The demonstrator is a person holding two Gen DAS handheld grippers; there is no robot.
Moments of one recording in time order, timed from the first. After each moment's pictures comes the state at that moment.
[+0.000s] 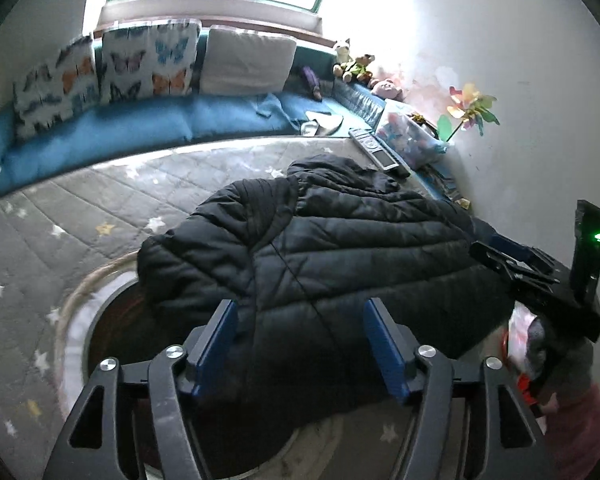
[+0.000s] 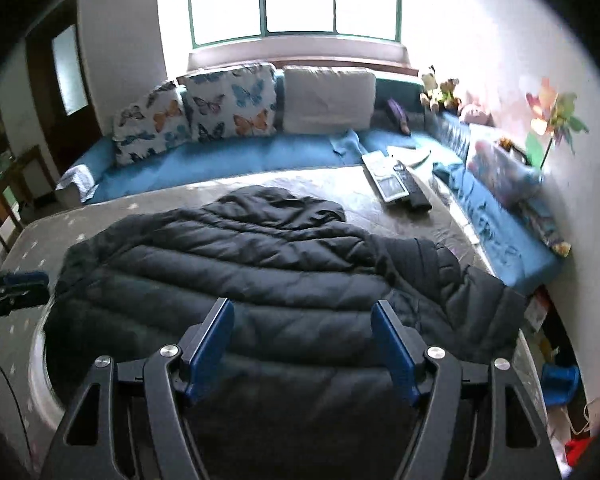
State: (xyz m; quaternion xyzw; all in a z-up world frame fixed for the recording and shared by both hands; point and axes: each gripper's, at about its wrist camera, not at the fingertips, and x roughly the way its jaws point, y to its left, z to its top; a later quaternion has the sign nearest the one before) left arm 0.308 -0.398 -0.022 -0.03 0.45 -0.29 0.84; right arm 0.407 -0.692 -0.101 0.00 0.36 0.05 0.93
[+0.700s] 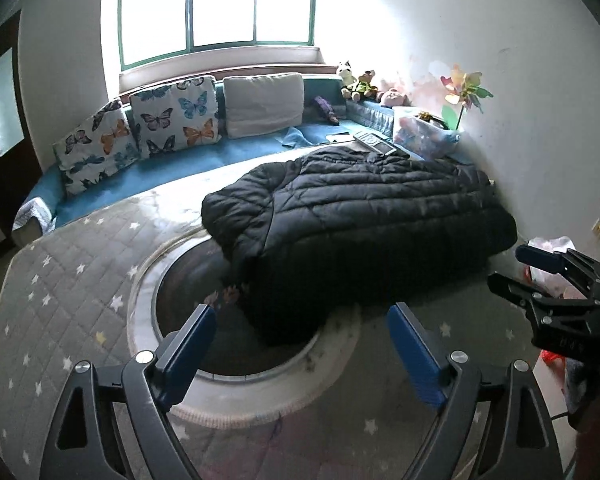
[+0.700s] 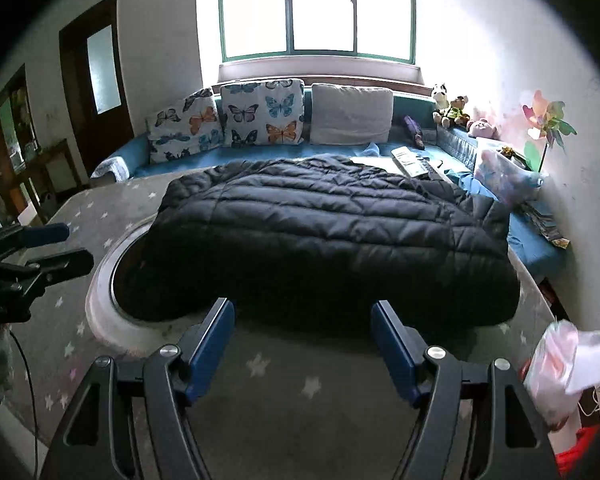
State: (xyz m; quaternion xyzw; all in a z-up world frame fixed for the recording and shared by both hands) left arm 0.129 -0.352 -0.009 0.07 0.37 -0.24 0.90; right arm 0.263 -0.627 -0.117 0.00 0.33 0.07 0.94
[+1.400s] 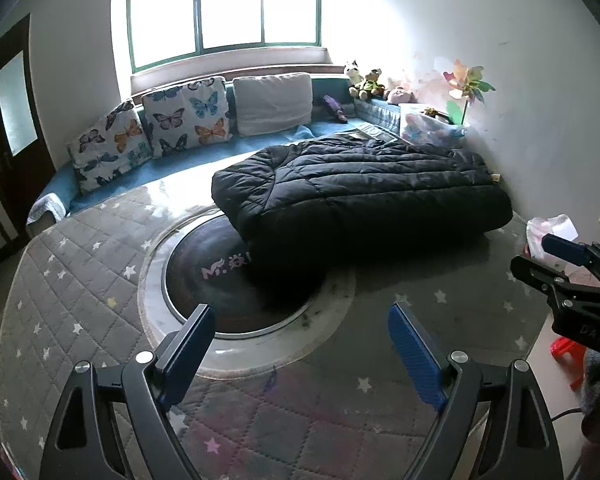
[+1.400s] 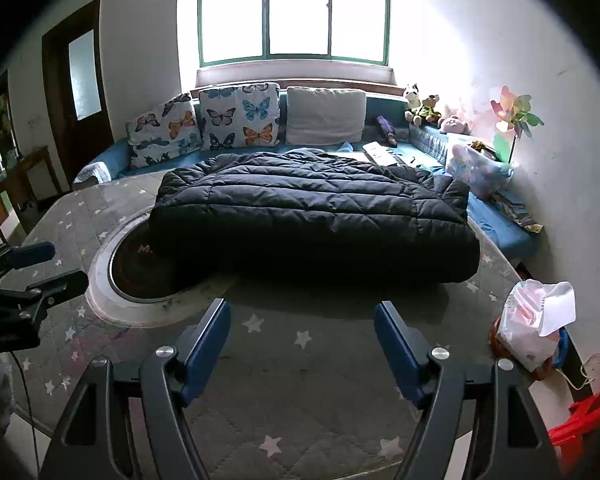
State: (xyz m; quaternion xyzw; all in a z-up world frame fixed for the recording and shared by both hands) left arm 0.064 -0.337 -0.016 0.08 0.36 -0.22 0.90; right arm 0.217 -0.628 -0.118 0.00 0.32 0.02 0.95
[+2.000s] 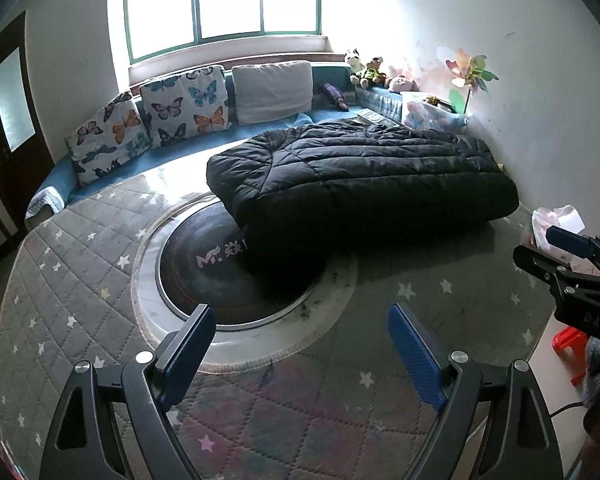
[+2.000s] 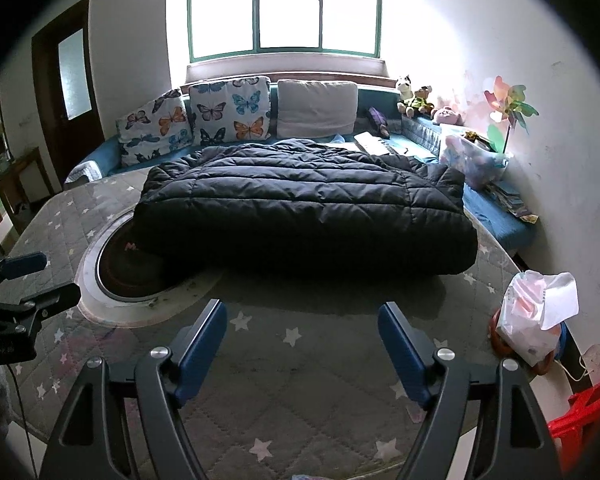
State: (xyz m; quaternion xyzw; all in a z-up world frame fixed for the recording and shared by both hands) left arm 0.076 -0.341 -0.031 0.08 0.39 -0.22 0.89; right arm 0.225 -0.635 -0.130 0.01 0.33 0.00 0.94
